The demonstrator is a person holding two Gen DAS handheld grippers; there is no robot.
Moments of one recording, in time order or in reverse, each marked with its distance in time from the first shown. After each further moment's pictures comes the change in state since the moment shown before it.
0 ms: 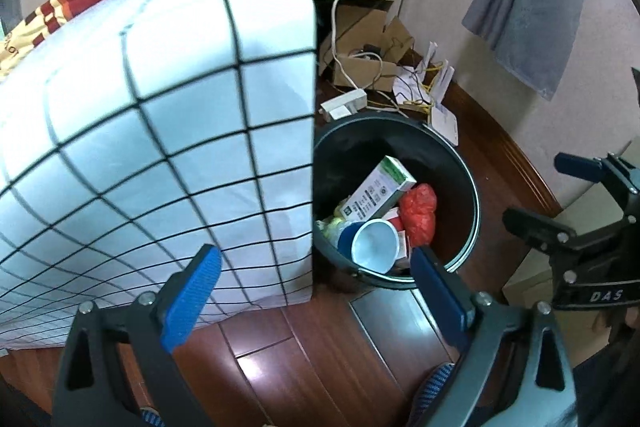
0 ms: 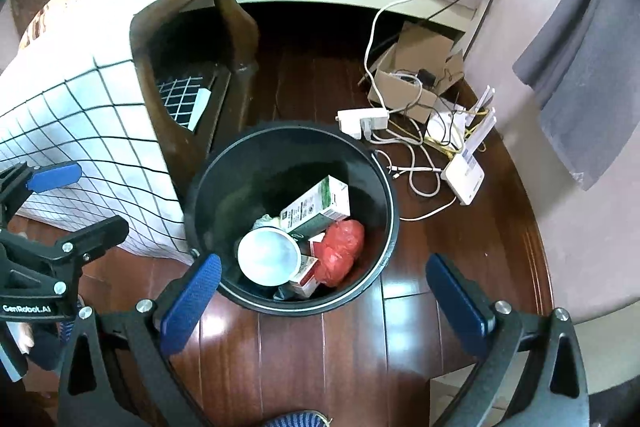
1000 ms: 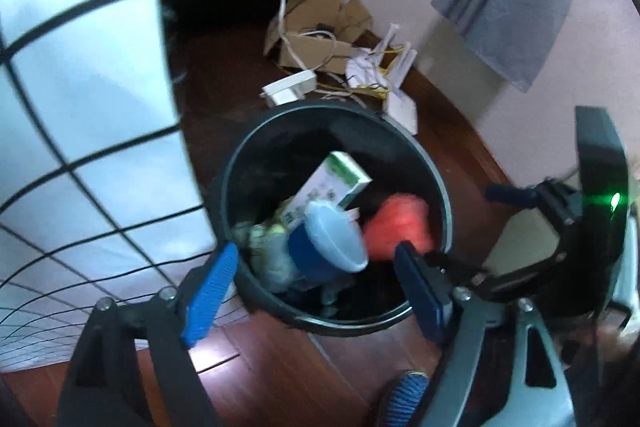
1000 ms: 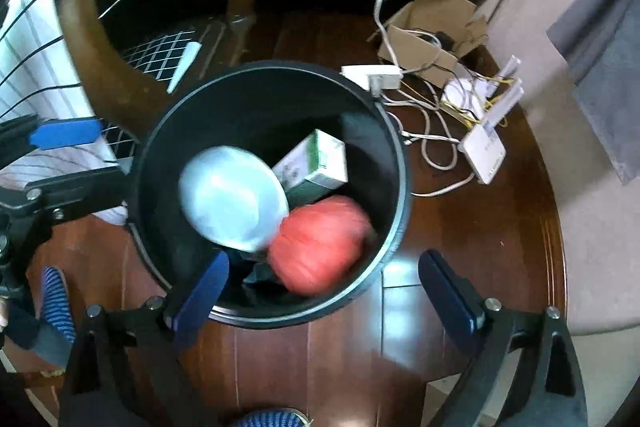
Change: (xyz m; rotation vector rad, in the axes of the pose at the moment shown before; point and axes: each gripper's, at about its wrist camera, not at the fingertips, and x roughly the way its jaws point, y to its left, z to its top) left arm 0.062 -0.027 0.021 0.015 0.086 -0.188; right arm 0.089 -0.026 -0.016 -0.040 0.138 0.020
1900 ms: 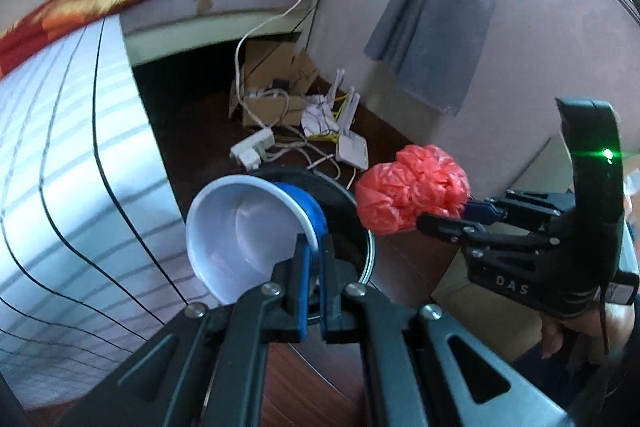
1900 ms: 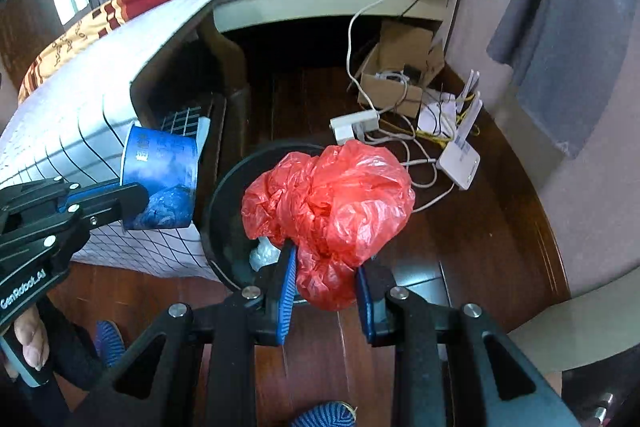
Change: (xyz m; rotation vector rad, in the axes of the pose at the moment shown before) left arm -0.095 -0.037 0.010 0.121 -0.143 -0.085; right arm -0.117 -0.007 -0.005 0.178 -0.151 0.039
